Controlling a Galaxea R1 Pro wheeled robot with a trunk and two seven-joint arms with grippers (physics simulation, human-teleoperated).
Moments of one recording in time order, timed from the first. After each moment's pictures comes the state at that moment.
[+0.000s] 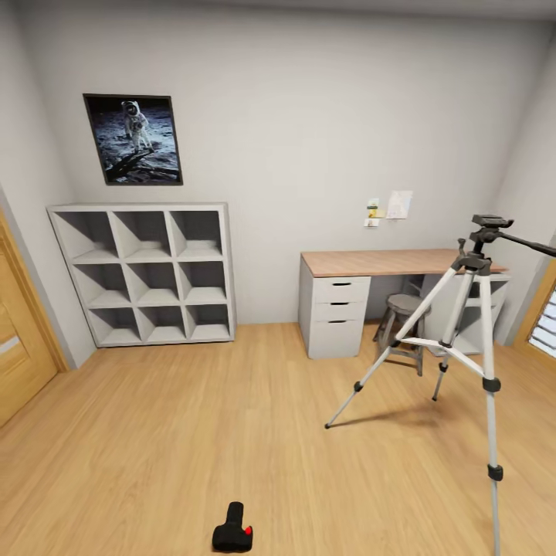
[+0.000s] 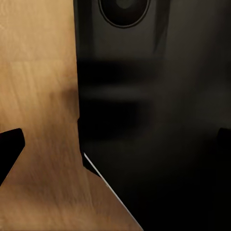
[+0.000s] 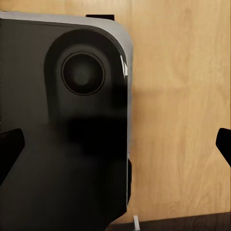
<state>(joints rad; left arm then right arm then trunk) 0.05 0.01 0.01 -0.02 0.01 0.01 0.01 -0.01 -0.05 0.00 0.00 0.00 -0.07 0.00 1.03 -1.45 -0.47</state>
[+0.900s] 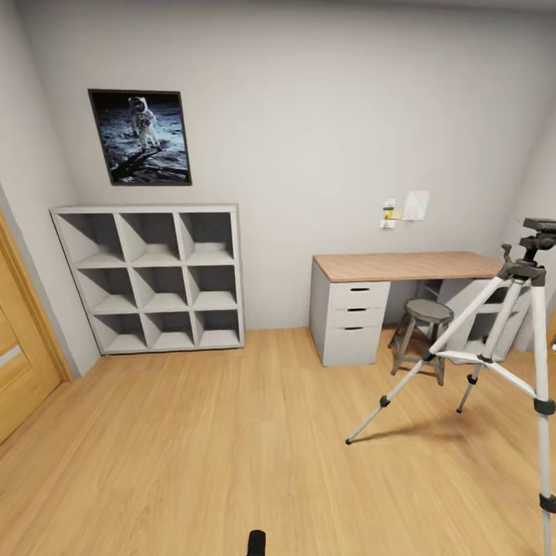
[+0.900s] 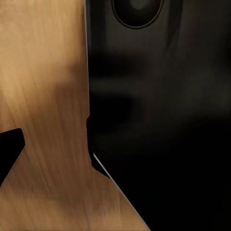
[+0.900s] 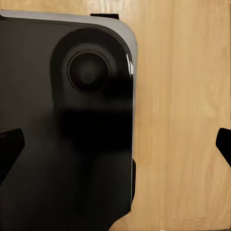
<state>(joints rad) 0.05 0.03 0.01 -0.02 0.01 0.01 0.01 -0.01 -0.04 0.00 0.00 0.00 -0.07 0.00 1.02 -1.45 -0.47</state>
